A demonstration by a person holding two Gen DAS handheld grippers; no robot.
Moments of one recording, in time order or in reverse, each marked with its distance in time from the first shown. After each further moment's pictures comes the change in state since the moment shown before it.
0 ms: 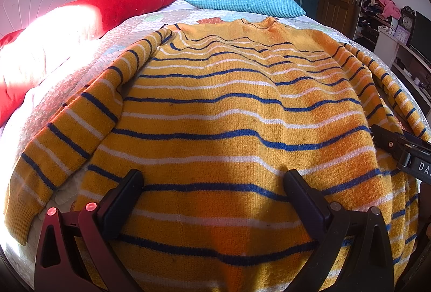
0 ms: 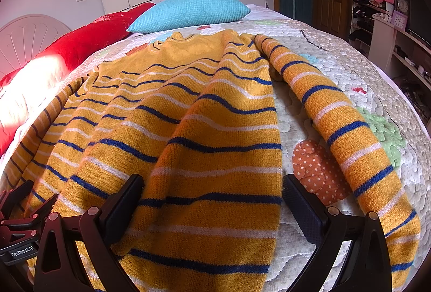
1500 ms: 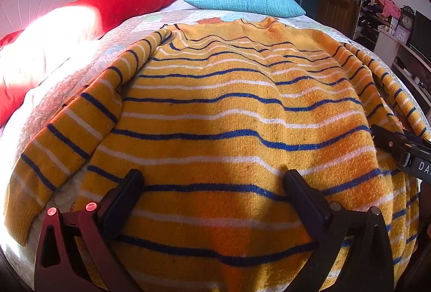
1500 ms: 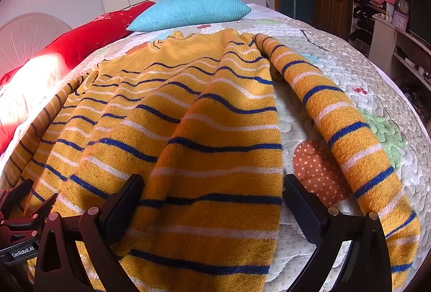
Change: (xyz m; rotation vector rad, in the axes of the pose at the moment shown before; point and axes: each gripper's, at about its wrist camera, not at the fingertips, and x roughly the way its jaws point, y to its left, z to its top) left arm 0.000 -0.001 0.000 0.005 -0.013 0.007; right arm 0.001 0.000 0.001 -0.001 0.000 -0.001
